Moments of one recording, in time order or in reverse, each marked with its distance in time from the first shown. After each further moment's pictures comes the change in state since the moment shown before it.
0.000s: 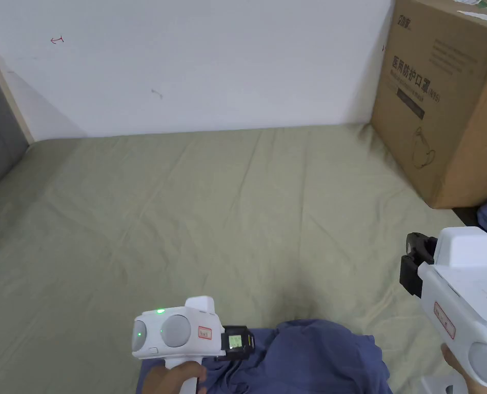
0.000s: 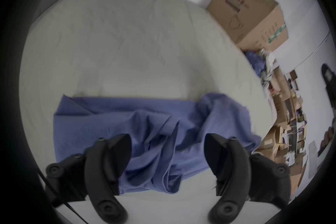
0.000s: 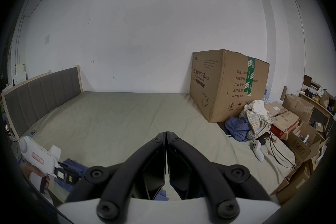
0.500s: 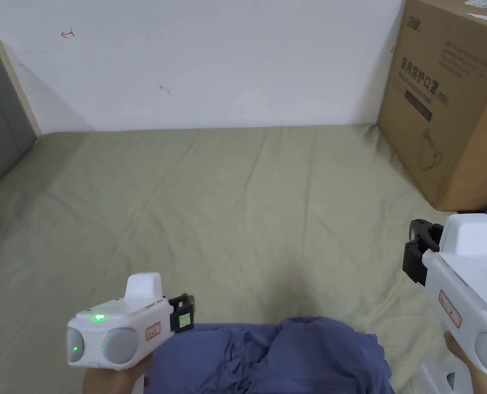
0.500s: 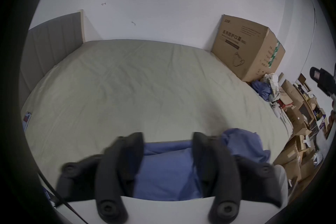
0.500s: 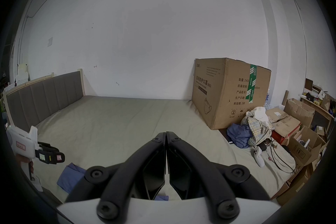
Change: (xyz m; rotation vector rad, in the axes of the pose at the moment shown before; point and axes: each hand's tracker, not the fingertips) left arm -0.045 -0.015 0.073 0.330 0.194 -0.124; right arm -0.010 0.017 0.009 0.043 0.016 0.011
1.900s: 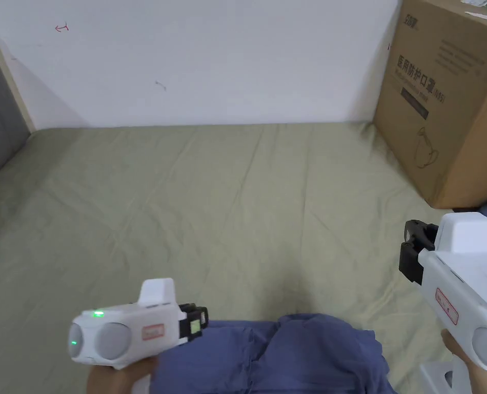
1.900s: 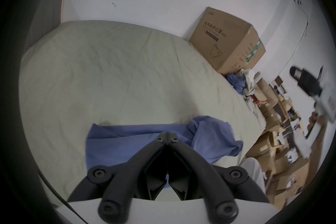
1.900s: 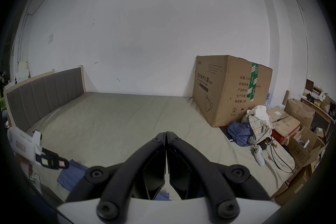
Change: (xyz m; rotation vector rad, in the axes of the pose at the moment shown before) left arm -0.013 0.011 0.002 -0.115 -0.290 0.081; right arm -0.004 -0.002 -0.004 -0.028 0.008 0.012
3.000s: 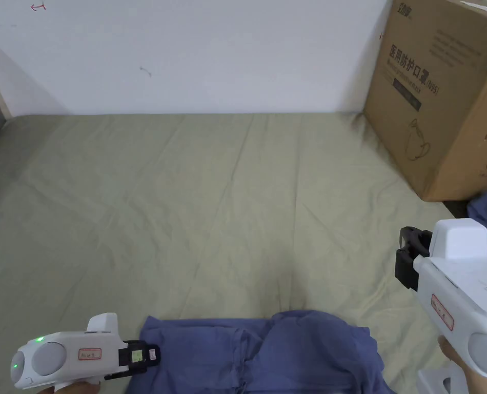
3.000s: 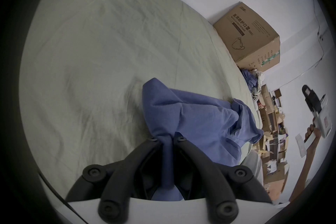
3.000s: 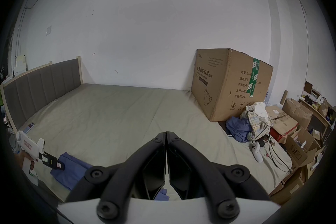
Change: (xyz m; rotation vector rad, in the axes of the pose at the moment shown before) left arm -0.120 -0.038 -0.047 -0.202 -0.003 0.182; right arm -0.005 -0.010 -0.014 -0.061 -0.025 0.030
